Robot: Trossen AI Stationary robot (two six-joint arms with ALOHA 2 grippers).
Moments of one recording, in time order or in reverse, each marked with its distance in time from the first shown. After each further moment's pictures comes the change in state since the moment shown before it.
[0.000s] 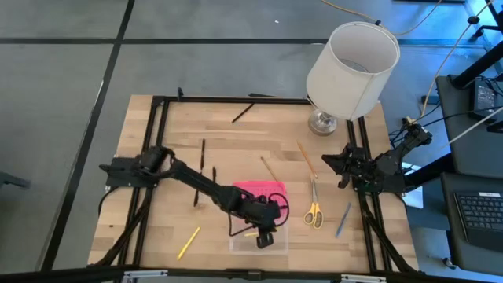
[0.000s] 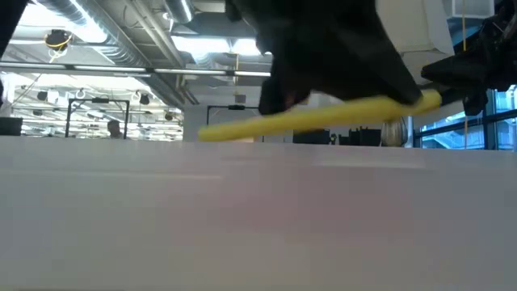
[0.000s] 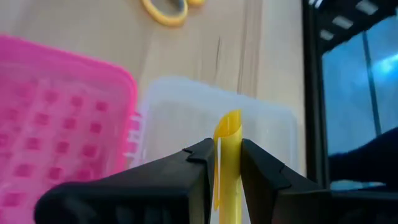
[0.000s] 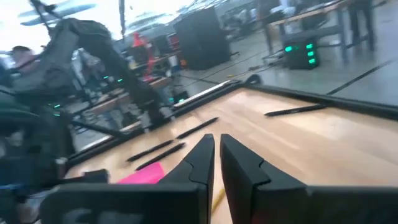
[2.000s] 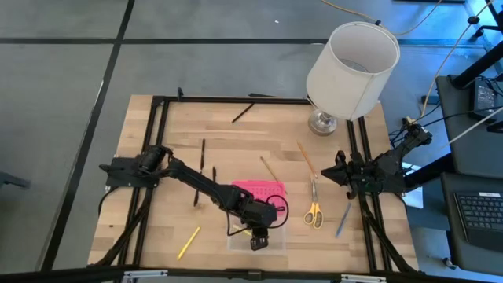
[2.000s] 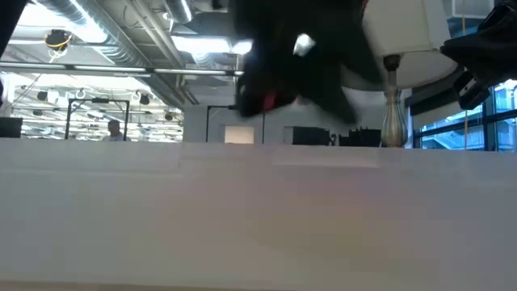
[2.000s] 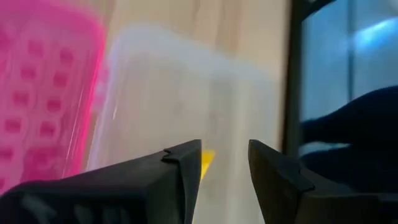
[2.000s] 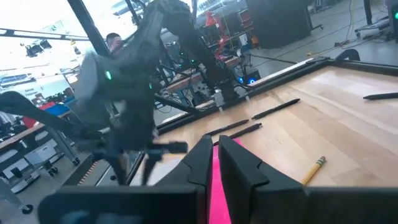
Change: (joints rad) left arm 0.002 -0.032 0.012 -0.107 0.145 -0.032; right arm 0.000 0.001 0.000 0.029 -0.337 0.050
